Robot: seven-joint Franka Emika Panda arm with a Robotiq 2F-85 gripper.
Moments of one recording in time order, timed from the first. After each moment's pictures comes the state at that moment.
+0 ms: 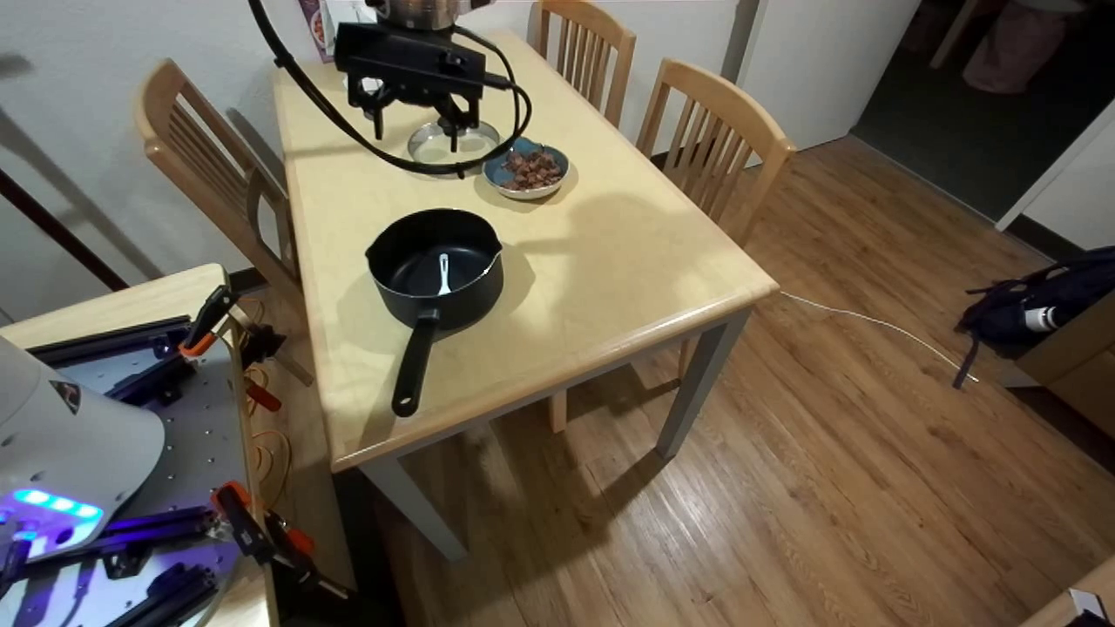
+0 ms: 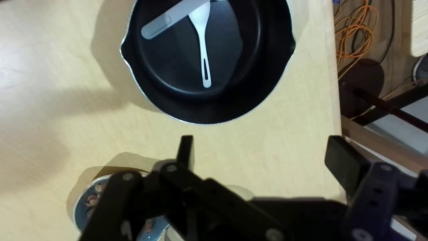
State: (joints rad) arm 0.12 0.03 0.10 -2.29 0.33 2.21 -1.10
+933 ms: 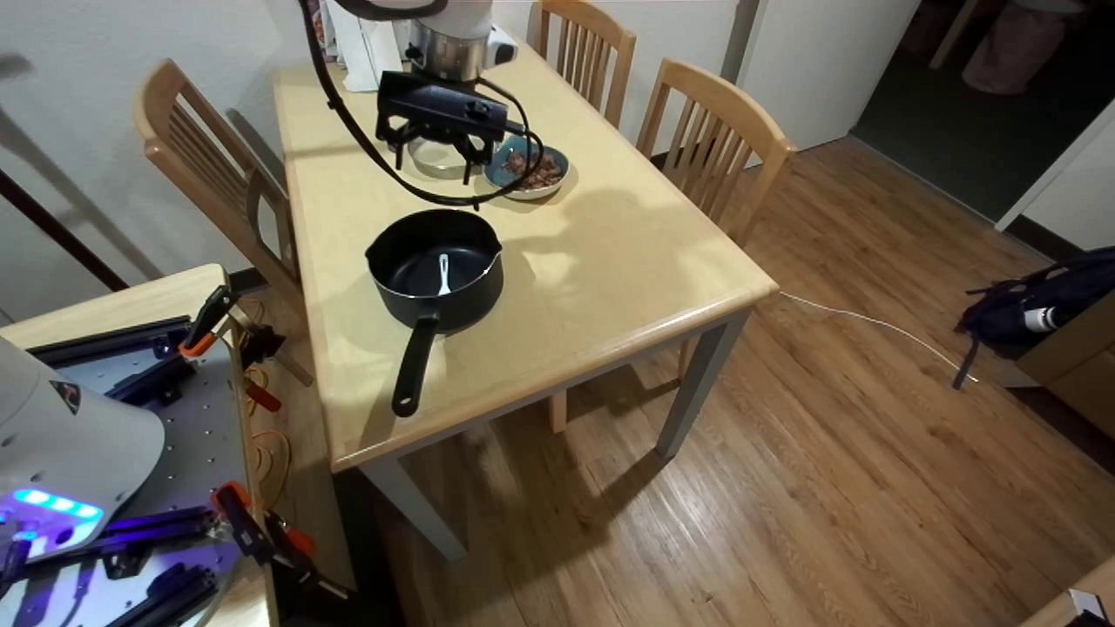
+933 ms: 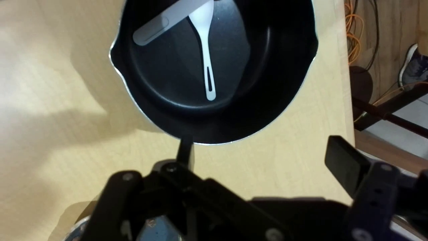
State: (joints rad) arm 0.12 0.24 0.12 -2.18 0.29 2.22 -1.05
